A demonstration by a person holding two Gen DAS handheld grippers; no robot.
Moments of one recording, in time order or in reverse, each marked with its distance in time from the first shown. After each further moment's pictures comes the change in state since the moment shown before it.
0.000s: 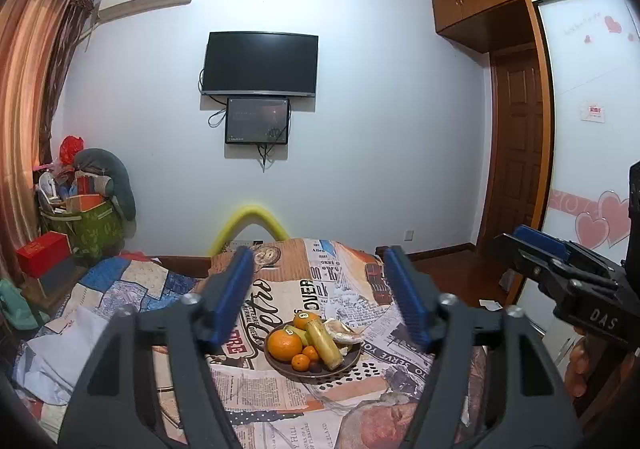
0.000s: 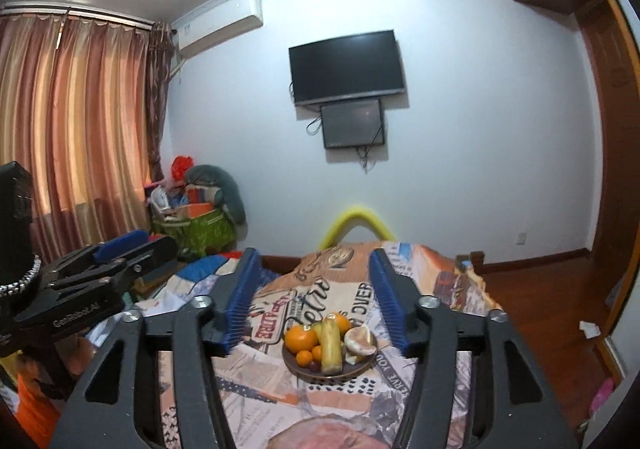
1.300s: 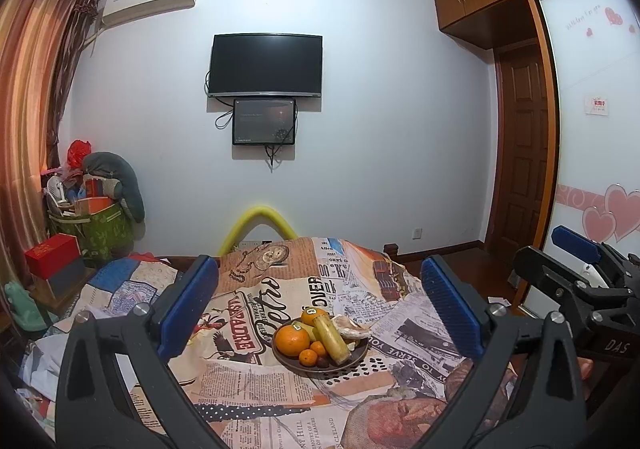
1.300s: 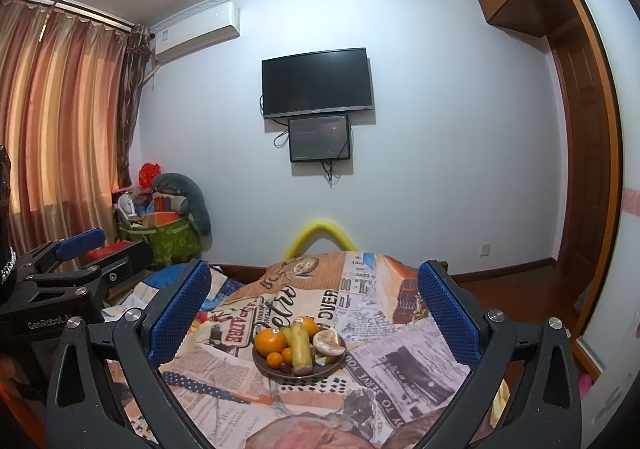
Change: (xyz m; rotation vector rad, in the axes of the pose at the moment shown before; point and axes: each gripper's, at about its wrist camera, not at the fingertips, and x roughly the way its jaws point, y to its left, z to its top) left arm -0.007 -0.003 -0.010 0.017 -0.001 0.034; right arm -0.029 0.011 -0.011 -0.024 -0.055 -0.135
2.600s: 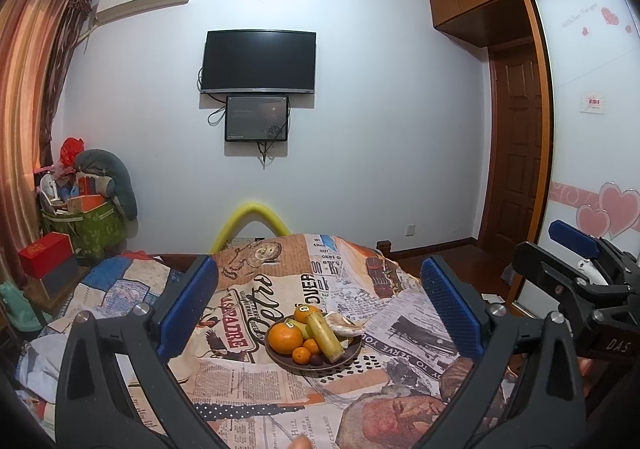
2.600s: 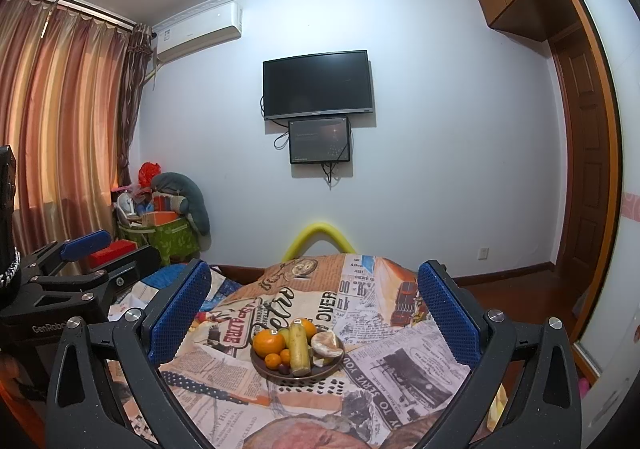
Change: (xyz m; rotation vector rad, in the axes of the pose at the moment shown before) left arm 0.005 0.002 -0.004 0.002 0.014 -0.032; right arm -0.004 0.001 0.007 -0.012 -0.001 -0.005
